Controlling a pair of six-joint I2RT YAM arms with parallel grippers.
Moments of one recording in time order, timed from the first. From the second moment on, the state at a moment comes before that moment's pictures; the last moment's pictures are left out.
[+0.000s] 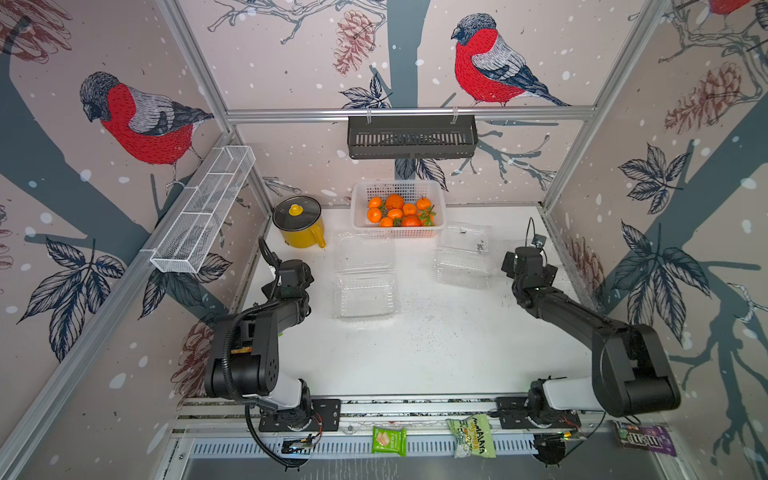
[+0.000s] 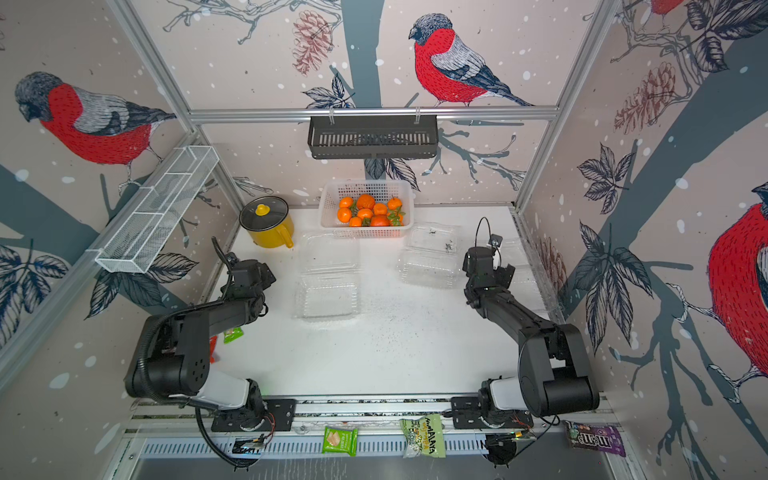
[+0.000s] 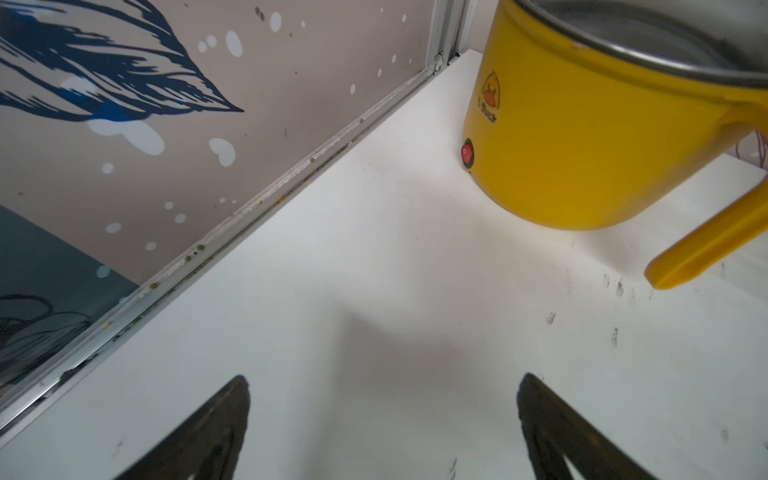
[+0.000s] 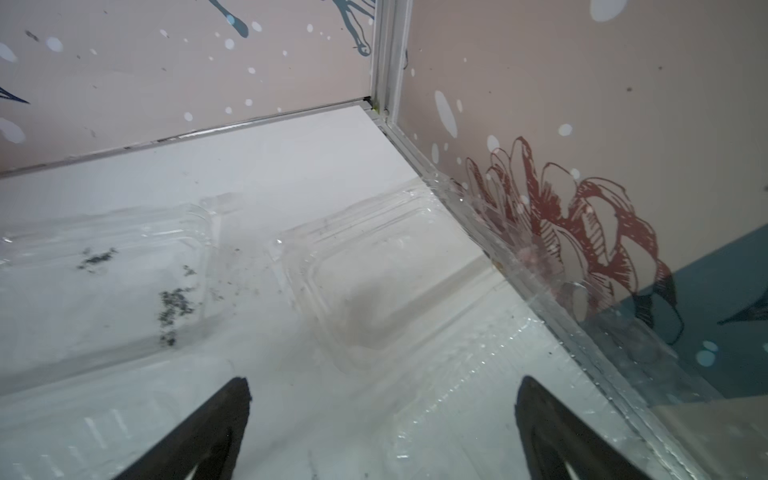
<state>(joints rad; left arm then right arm) 0.07 1.51 0.54 0.39 -0.43 -0.34 0.14 1.39 0.57 0.29 0.60 0.18</state>
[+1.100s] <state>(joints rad) -0.13 1.52 0.25 1.07 -0.40 -0.03 0.06 1.50 0.21 1.16 0.43 0.08</state>
